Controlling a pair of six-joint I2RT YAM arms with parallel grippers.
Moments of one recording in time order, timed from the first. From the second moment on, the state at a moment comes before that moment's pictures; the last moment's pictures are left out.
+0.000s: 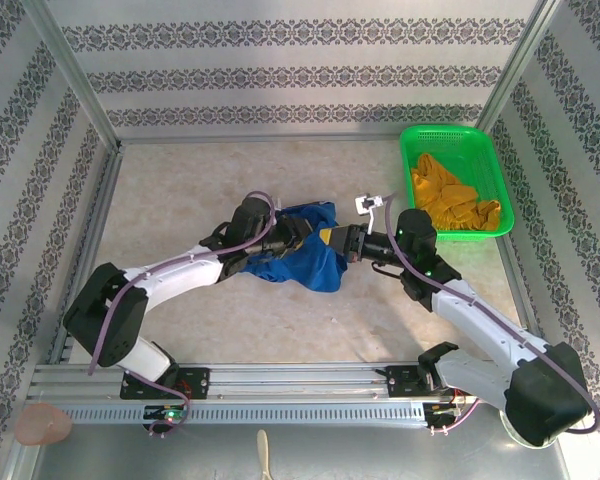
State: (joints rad) left arm -0.63 1.54 0.86 0.22 0.34 -1.33; right arm 0.45 1.03 0.59 0.27 -0.73 0.73
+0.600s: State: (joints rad) left arm -0.62 1.30 0.70 0.35 0.24 -0.86; right arm 0.47 0.61 0.26 -0.16 -0.28 0.75
